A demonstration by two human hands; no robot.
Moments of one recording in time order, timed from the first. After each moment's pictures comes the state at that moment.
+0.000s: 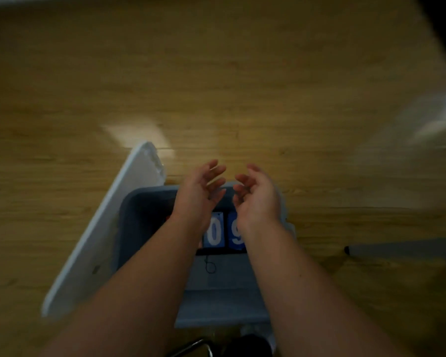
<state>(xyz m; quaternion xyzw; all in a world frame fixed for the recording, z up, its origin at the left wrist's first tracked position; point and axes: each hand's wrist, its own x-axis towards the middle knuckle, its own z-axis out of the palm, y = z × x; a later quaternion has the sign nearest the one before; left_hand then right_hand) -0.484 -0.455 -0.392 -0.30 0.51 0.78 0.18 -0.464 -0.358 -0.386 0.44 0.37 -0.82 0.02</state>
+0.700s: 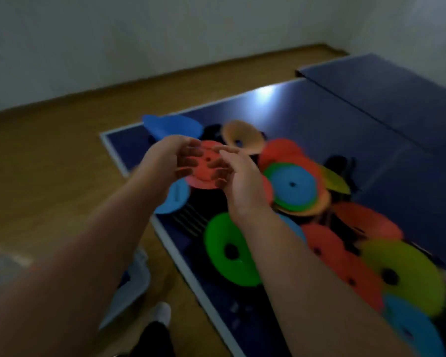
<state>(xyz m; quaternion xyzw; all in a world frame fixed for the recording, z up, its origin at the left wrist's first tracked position) -0.189 -0.214 0.129 0.13 0.64 0.66 0.37 -0.085 -0.139 0.110 0.30 0.53 -0.74 -0.29</state>
